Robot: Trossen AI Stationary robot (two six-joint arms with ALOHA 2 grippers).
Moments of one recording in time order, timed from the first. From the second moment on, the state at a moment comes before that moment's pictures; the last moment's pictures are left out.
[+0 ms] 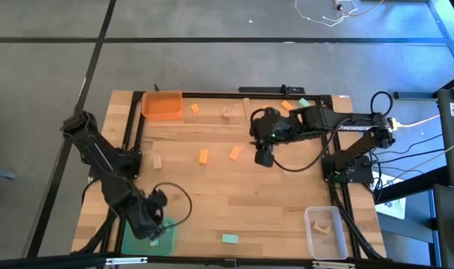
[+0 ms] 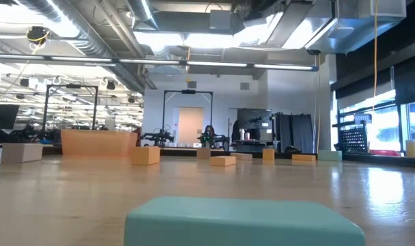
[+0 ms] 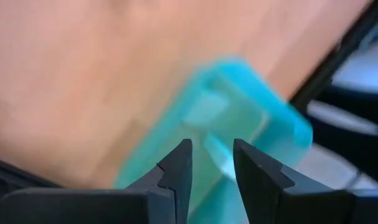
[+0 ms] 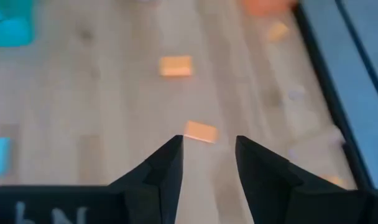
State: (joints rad) left arm -0.88 1.39 1.10 -0.91 -0.08 -1.61; right arm 0.08 1.58 1.75 -1.14 0.27 0.18
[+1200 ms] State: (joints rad) left arm 0.10 1.17 1.10 -0.98 -0.07 -0.98; right arm -0.18 1.58 1.58 -0.99 -0.18 0.17
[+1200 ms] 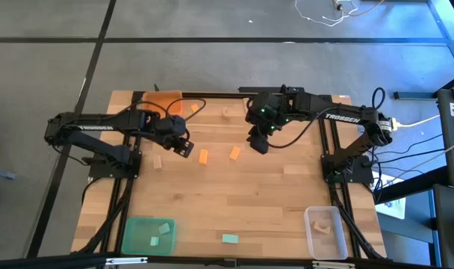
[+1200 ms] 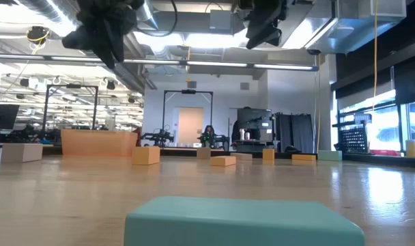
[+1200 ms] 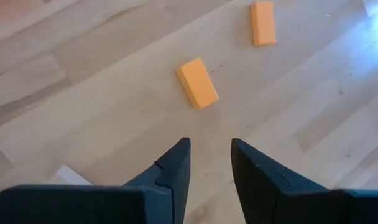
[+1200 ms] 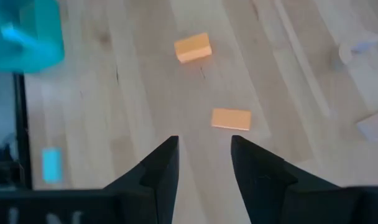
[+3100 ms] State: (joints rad) left arm 0.18 1.39 1.10 -0.75 0.01 -0.96; right arm -0.19 1.18 0.99 -0.59 -0.04 0.15
